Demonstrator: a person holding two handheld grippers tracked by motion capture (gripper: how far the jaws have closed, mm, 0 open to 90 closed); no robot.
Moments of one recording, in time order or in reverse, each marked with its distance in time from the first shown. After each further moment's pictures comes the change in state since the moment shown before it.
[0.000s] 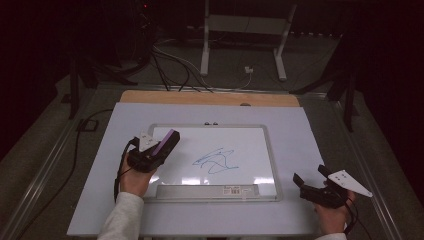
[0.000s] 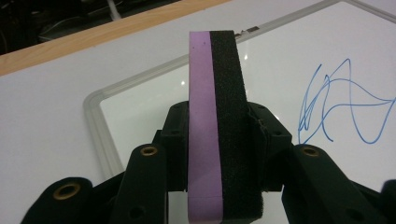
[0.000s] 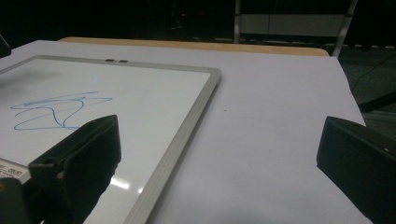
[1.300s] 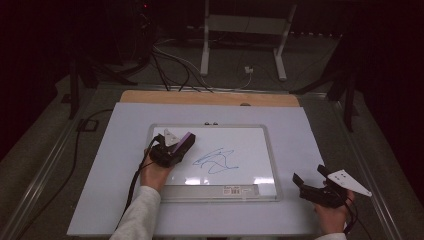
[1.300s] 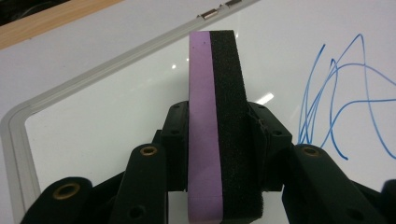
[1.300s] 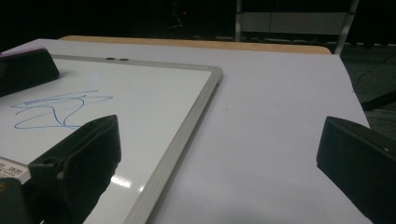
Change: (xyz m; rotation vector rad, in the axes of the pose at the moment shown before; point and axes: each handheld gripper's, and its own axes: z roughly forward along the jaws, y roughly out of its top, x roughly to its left) left arm -0.024 0.004 0.060 0.091 -0.035 0.067; right arm 0.000 0.000 0.001 0.006 0.006 0.002
